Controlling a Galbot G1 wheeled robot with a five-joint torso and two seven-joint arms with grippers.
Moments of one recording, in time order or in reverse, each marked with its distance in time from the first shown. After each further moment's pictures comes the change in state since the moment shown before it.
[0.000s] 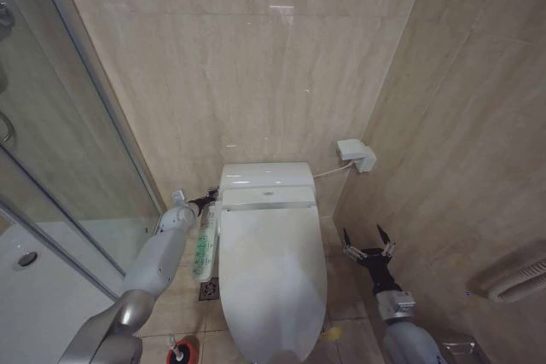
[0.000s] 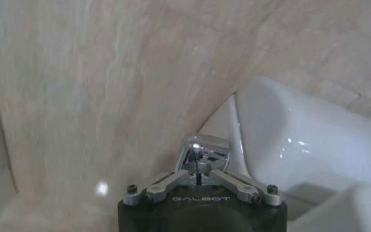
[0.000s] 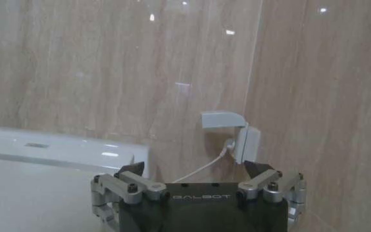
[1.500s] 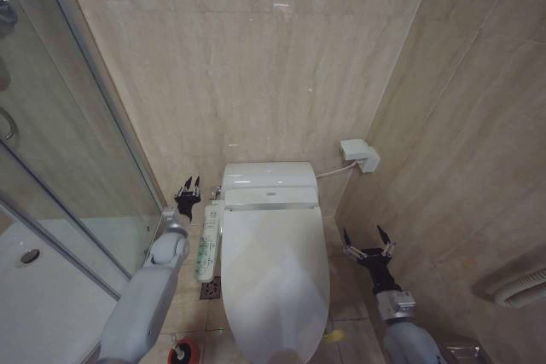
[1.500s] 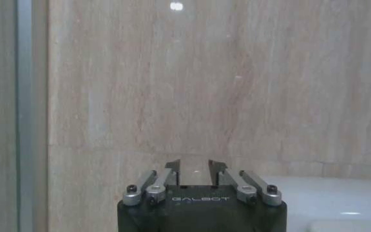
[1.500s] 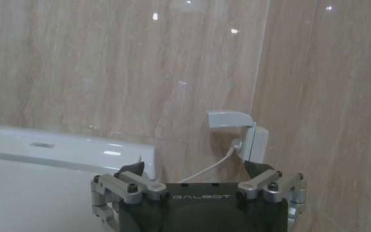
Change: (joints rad) left arm 0.339 0.054 -0.074 -0.459 0.303 -0.480 -0.071; right arm 0.000 0.000 0.000 0.000 0.000 0.000 0.000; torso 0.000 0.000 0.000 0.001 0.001
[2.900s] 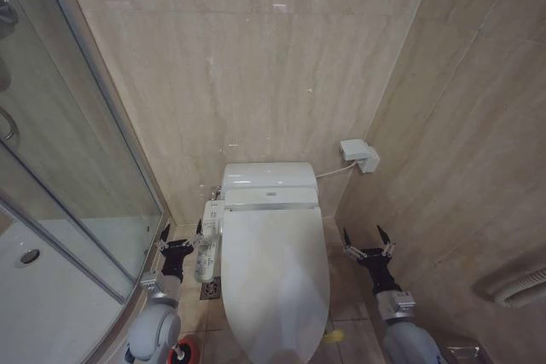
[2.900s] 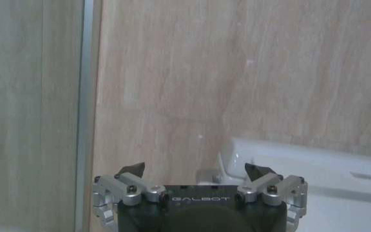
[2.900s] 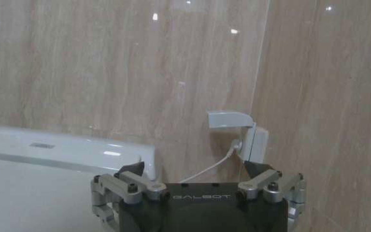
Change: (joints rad) left arm 0.521 -0.030 -0.103 -0.514 0.006 0.104 -0.113; right arm 0.000 0.000 0.000 0.000 0.000 0.000 0.000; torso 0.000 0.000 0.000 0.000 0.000
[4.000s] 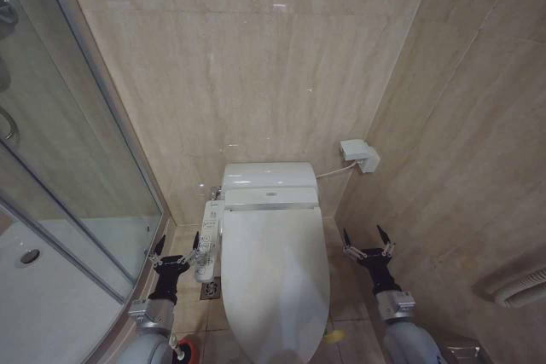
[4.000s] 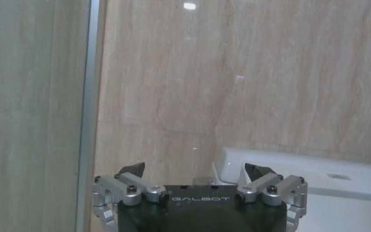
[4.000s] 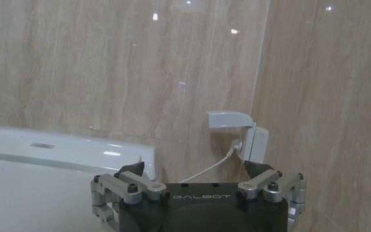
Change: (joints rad) left arm 0.138 -0.015 -0.058 -0.064 0.048 -0.132 0.080; right arm 0.000 0.000 0.000 0.000 0.000 0.000 0.000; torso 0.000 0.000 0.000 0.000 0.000
